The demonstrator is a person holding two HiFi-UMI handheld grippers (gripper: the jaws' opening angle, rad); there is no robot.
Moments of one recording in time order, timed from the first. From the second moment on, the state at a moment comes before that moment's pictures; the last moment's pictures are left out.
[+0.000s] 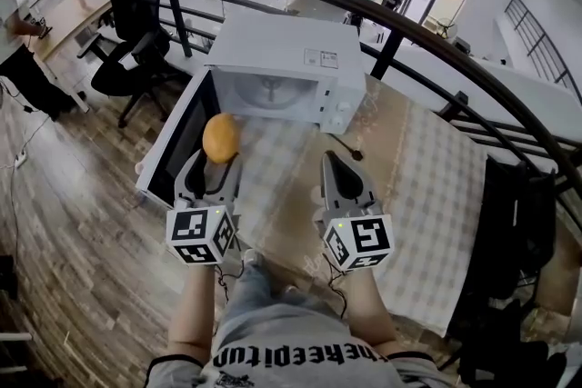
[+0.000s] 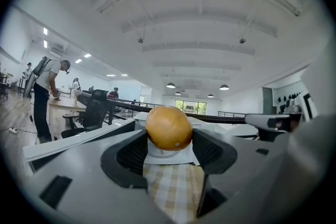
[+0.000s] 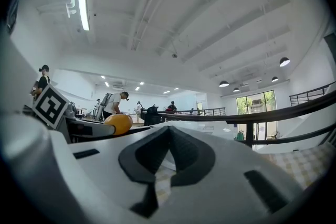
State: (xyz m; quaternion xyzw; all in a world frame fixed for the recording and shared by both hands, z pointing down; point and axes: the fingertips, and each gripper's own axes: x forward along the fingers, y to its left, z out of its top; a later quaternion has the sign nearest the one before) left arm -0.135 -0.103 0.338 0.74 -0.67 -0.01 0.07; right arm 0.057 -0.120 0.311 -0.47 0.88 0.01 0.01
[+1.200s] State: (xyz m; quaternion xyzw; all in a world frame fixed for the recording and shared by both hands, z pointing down) left arm -0.112 -0.049 0.302 0.73 -0.68 -0.04 0.04; right arm 0.093 -0.073 0.284 -0.47 0.88 0.03 0.03
